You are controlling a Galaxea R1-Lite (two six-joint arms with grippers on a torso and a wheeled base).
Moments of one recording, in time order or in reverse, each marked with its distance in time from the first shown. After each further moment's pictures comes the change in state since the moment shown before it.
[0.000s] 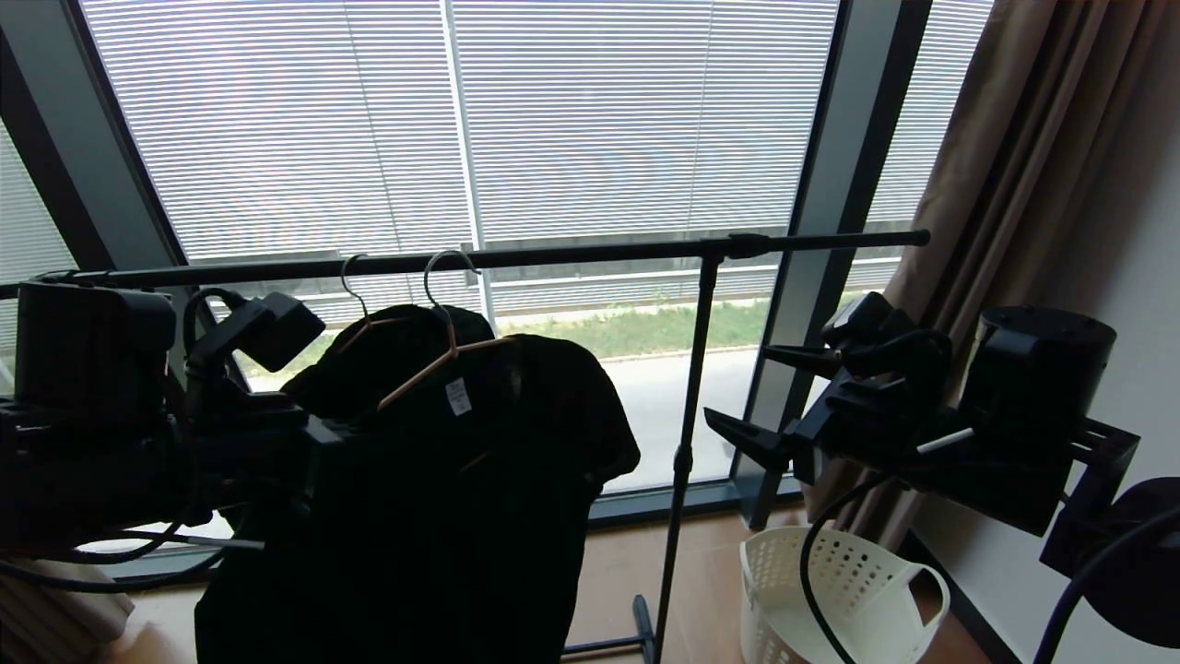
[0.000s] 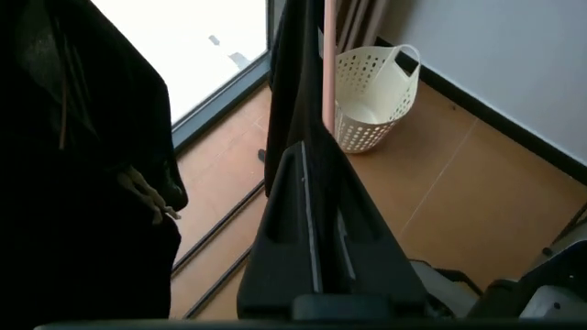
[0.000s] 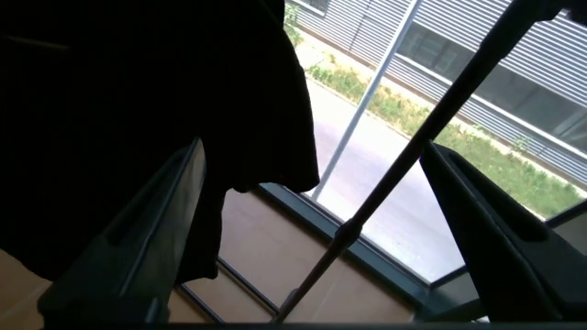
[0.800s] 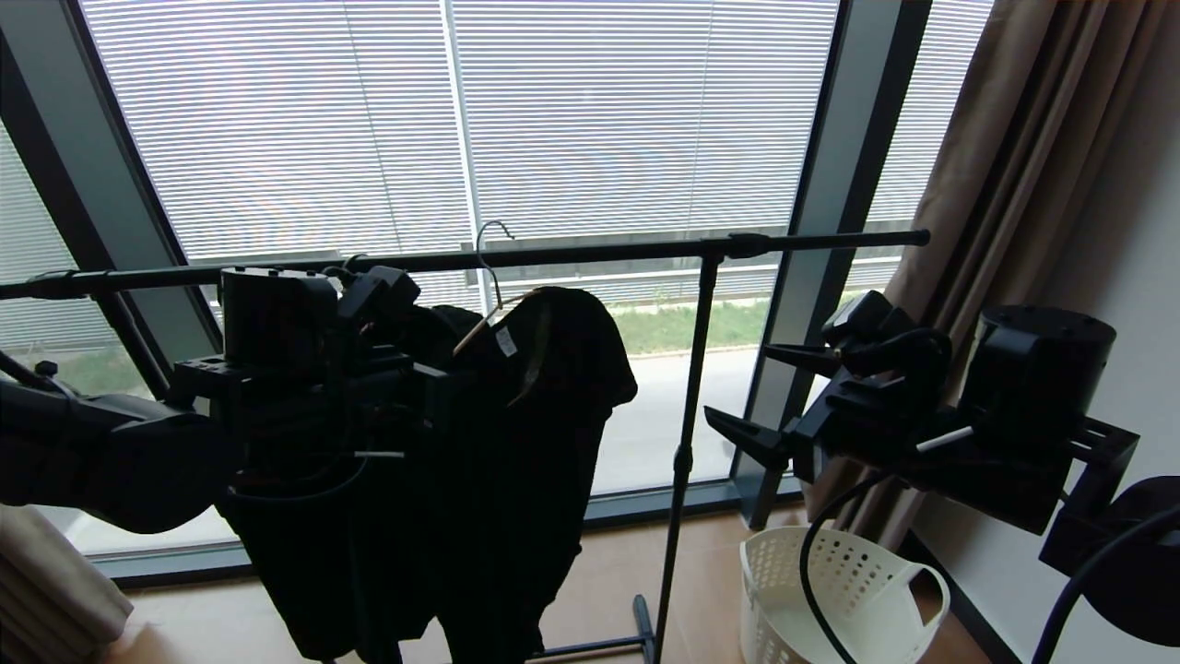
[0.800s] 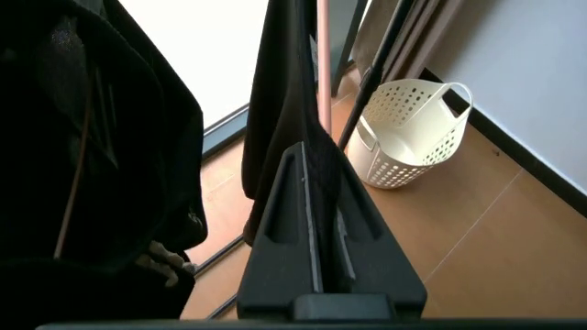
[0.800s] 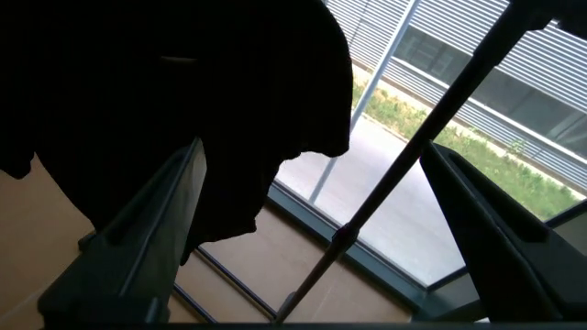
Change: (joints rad) left arm -0.072 0.324 -0.153 -0.310 0.134 -0.114; right arm 0.000 0.001 -0.002 0.000 -0.002 -0.001
